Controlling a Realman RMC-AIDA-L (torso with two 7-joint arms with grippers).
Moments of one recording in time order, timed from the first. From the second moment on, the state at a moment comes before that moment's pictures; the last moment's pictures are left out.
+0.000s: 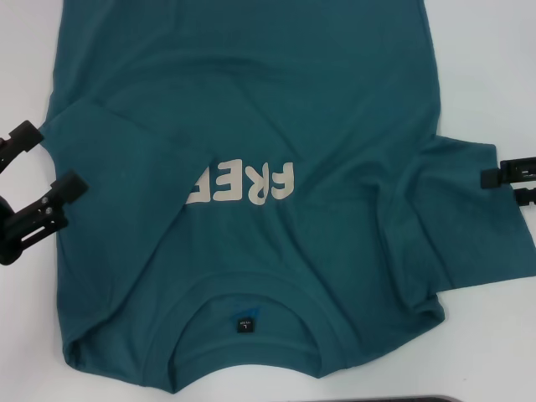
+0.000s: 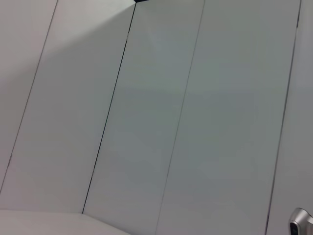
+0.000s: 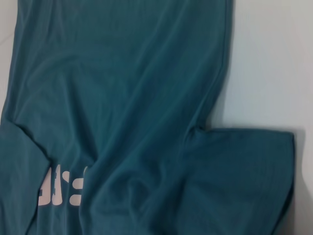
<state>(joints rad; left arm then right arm) -0.17 -2.14 -2.83 -0.57 -1.33 1.97 -1.04 0.53 1.89 -0.47 -0.66 -2.53 -1.62 2.41</state>
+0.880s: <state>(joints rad) -0.17 -2.15 -2.84 -0.57 -1.33 2.00 -1.05 0.54 1.91 -0.47 -0.66 -2.53 -1.62 2.40</state>
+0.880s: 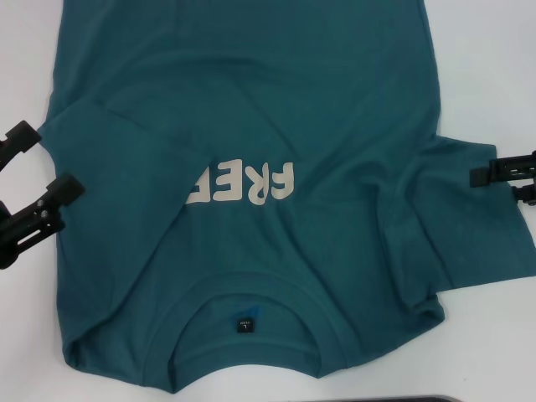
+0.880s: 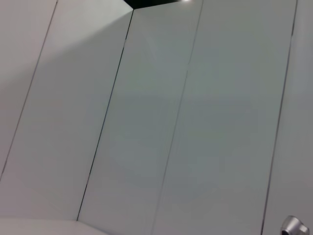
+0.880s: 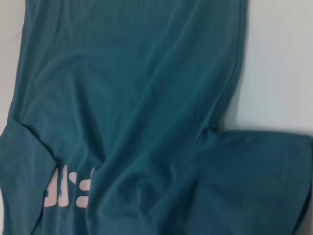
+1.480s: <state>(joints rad) -0.16 -2.15 -2.86 -0.57 -1.33 2.02 -1.05 0.54 1.93 -0.49 -0.70 -2.52 -1.60 2.40</state>
